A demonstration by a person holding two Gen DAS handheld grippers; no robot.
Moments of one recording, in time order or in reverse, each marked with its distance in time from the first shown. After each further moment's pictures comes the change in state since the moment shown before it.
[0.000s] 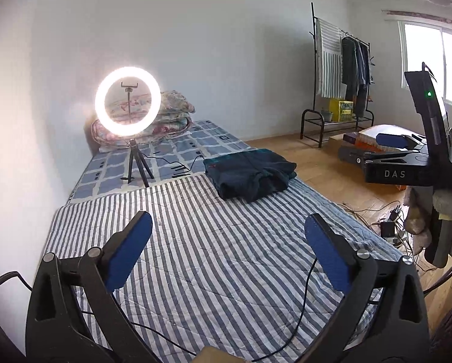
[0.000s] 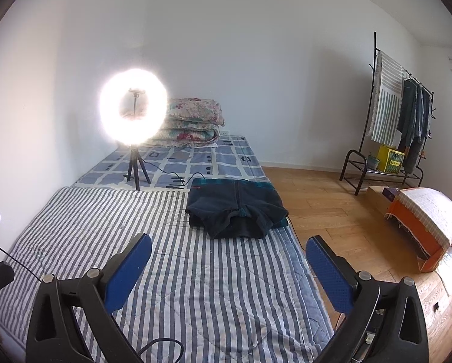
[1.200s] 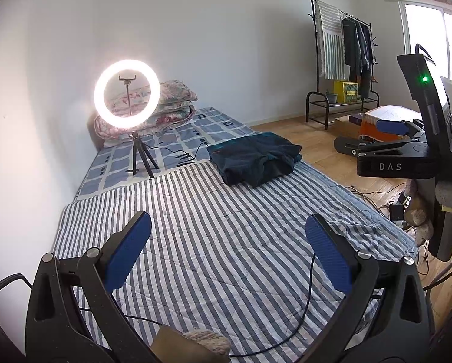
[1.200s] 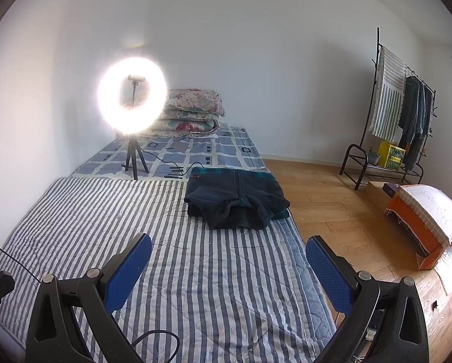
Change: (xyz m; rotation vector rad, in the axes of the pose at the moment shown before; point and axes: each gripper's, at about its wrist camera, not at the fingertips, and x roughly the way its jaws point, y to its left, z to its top) left arm 0.014 -0.018 -0.007 0.049 0.065 0.043; right arm 0.014 0.005 -0.012 -0.007 0.030 -0.007
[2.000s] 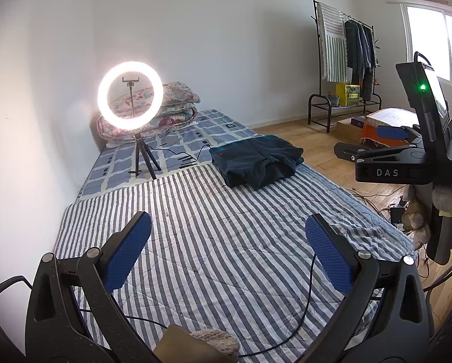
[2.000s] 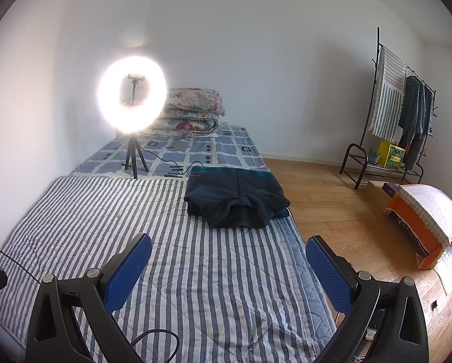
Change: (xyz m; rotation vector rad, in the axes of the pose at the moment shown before) left arm -0.005 0.004 0.002 -0.003 -0.008 0.006; right arm 0.002 0.002 -0.003 -0.001 0.001 -0.002
